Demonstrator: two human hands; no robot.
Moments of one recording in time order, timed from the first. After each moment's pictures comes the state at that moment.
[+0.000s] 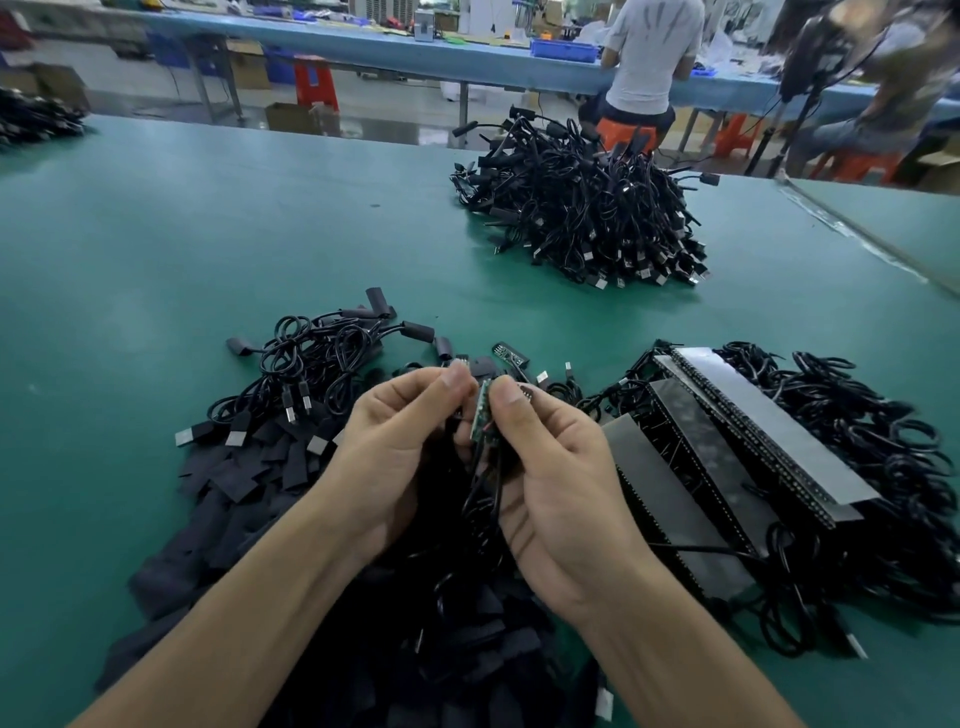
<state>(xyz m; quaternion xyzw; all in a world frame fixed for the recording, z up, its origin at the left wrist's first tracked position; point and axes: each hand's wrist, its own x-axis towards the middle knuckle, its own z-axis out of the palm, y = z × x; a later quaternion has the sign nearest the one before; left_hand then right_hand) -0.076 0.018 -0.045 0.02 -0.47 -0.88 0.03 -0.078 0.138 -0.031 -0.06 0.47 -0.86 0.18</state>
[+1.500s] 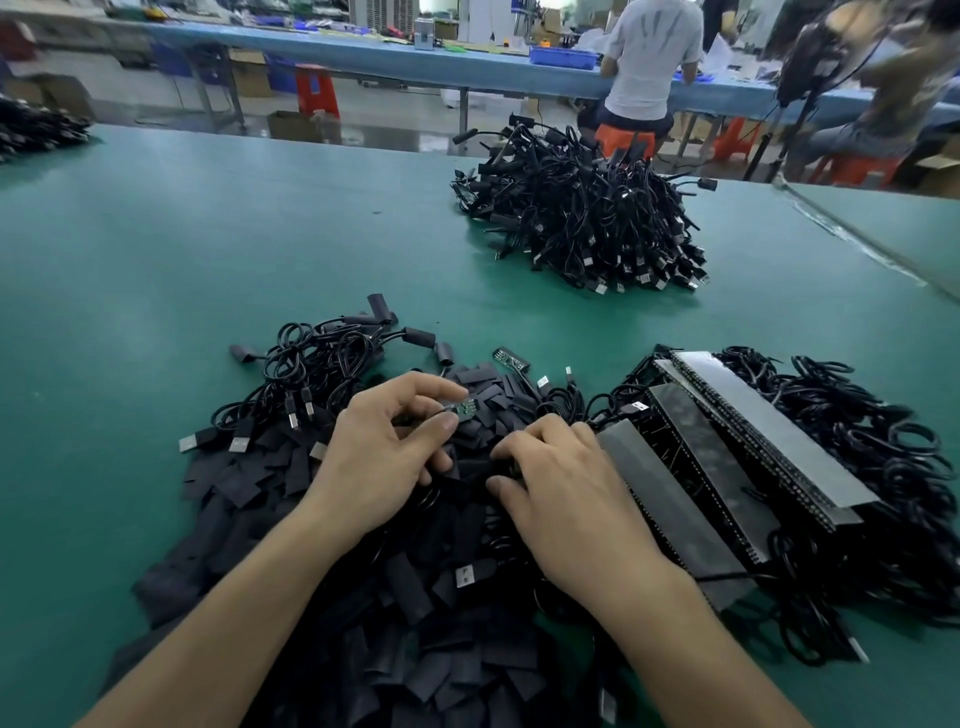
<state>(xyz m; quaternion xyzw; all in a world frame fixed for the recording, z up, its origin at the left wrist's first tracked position) -0.091 -0.010 -0.077 0.02 -0.78 -0.61 0.13 -0.101 0.167 -0.065 -0.24 0.95 -0.18 -0.04</state>
